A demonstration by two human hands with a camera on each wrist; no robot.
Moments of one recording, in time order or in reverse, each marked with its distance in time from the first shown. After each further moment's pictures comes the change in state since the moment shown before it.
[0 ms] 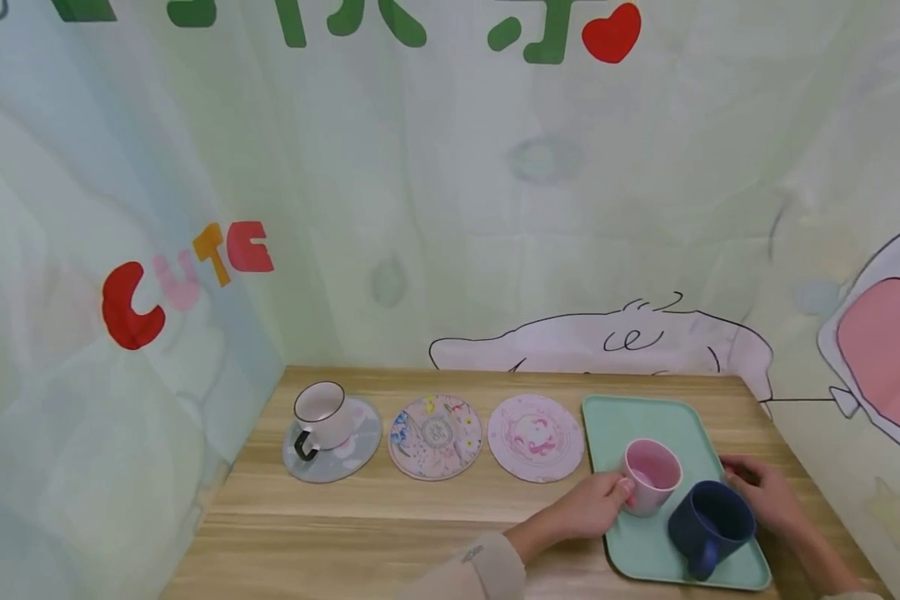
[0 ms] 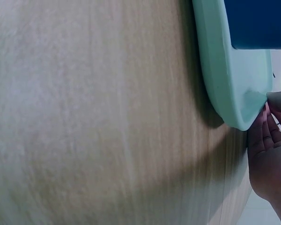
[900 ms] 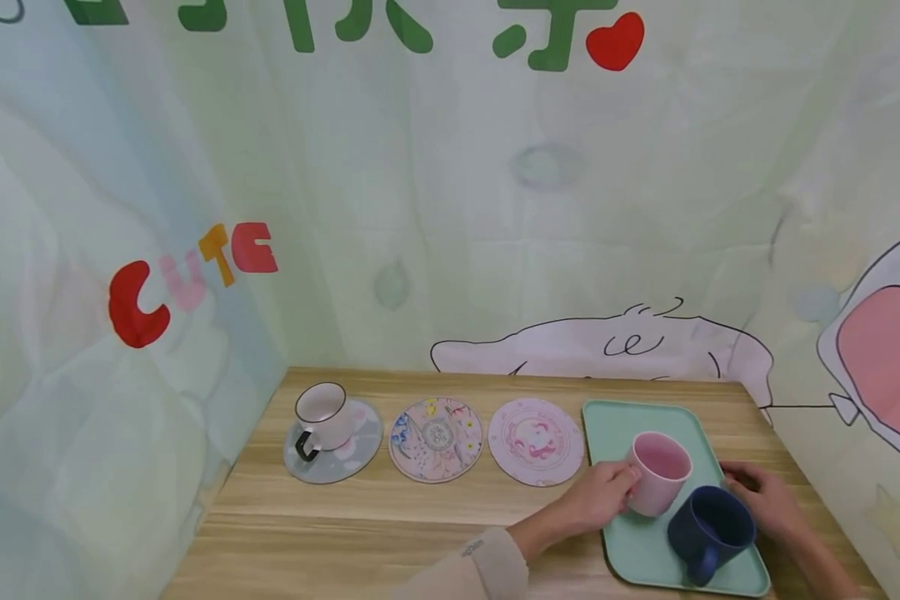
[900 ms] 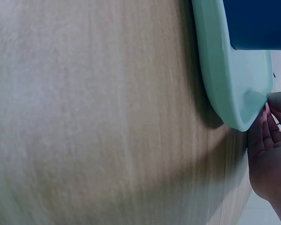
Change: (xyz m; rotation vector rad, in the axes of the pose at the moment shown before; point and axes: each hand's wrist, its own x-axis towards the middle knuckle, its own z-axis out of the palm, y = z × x) left_hand 0.003 0.024 0.000 -0.261 0.086 0.022; right_hand -0.002 -0.001 0.001 -0.005 0.007 -0.021
